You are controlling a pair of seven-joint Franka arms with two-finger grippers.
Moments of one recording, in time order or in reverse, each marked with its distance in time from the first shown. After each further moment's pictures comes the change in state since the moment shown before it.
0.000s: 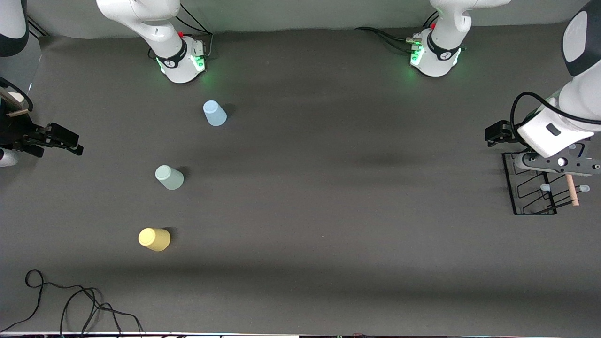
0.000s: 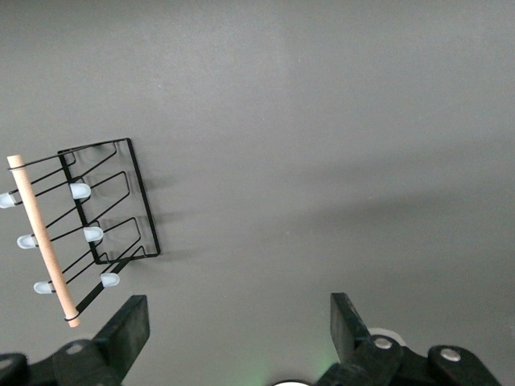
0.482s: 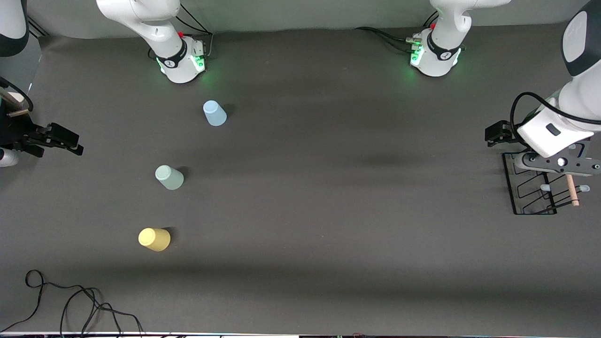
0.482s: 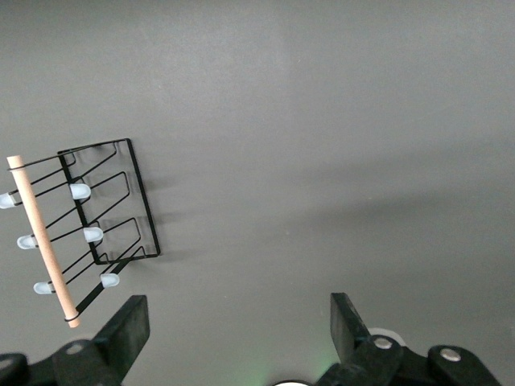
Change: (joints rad) left arm 0.000 0.000 0.000 0.000 0.000 0.001 0.000; right arm 0.000 0.000 0.000 -0.001 0.000 0.000 0.000
